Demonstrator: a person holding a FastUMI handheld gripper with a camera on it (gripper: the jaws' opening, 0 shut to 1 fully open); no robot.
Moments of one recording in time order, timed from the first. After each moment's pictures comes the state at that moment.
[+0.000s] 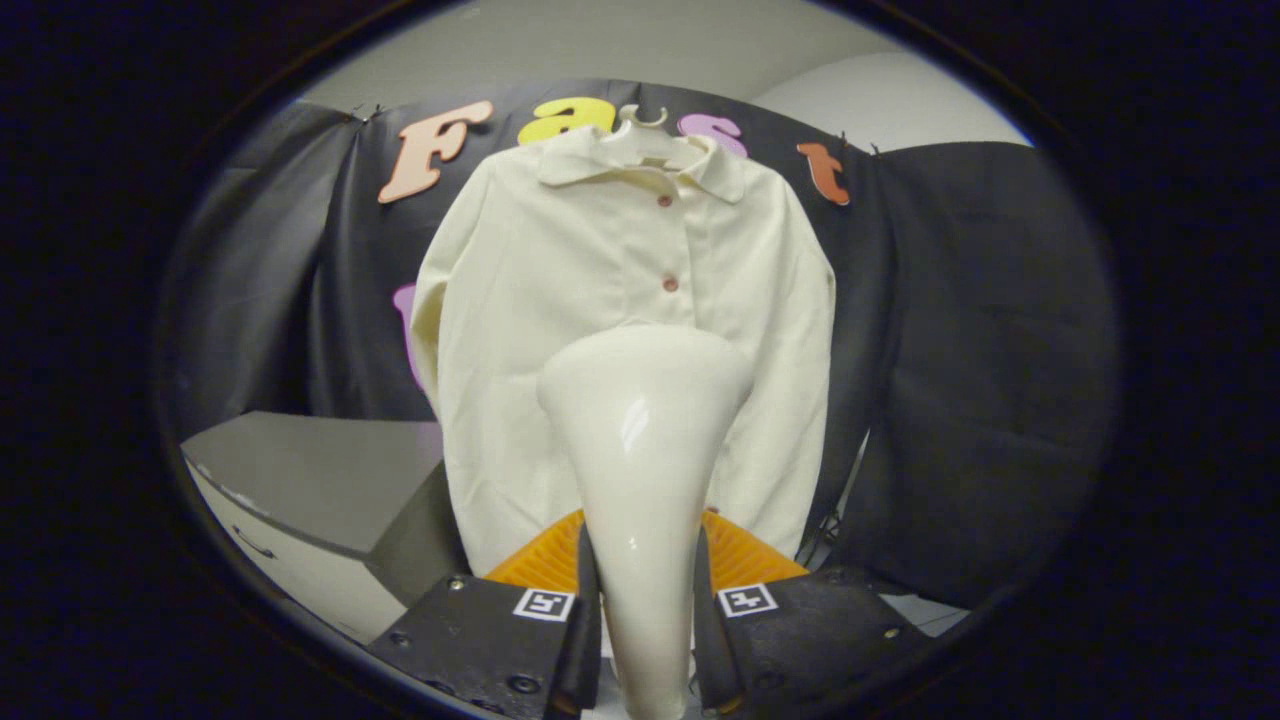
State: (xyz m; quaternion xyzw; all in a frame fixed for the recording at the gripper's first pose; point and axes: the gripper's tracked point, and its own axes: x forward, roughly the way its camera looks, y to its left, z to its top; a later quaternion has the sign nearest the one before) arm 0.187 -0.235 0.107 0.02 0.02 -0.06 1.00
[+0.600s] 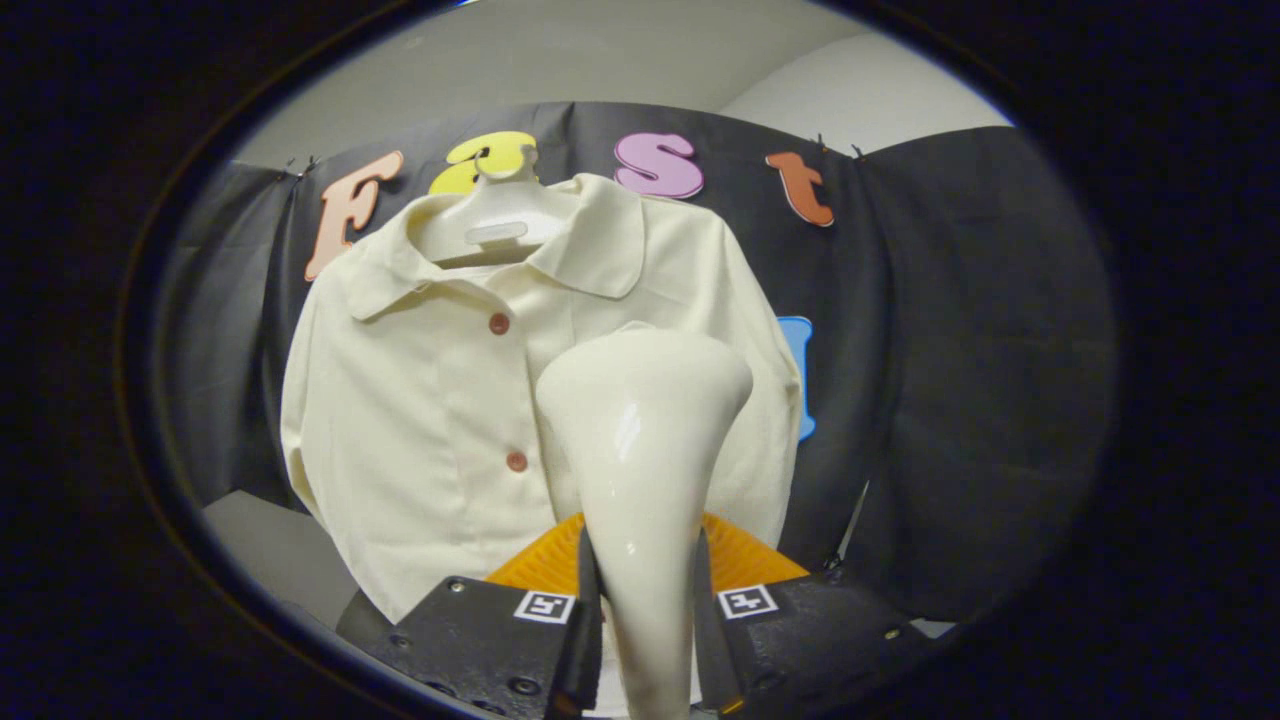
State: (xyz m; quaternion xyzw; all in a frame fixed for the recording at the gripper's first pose) arm 0.297 -0.347 0.199 0.04 -0.01 -0.06 1.00
